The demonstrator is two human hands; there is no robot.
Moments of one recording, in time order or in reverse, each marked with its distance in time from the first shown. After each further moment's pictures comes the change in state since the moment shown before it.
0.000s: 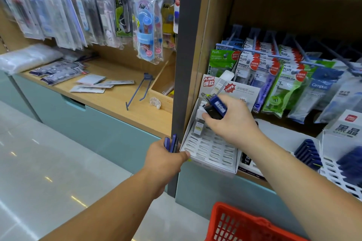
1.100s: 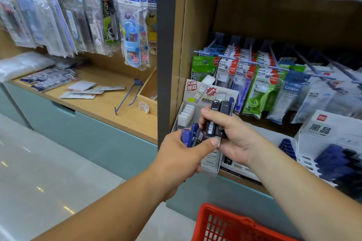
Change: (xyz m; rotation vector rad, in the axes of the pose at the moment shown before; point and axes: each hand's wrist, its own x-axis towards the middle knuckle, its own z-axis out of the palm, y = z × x) left_hand -0.053 0.051 0.042 -0.147 -0.218 0.247; right_hand -0.028 -0.002 -0.031 1.156 -0.239 0.417
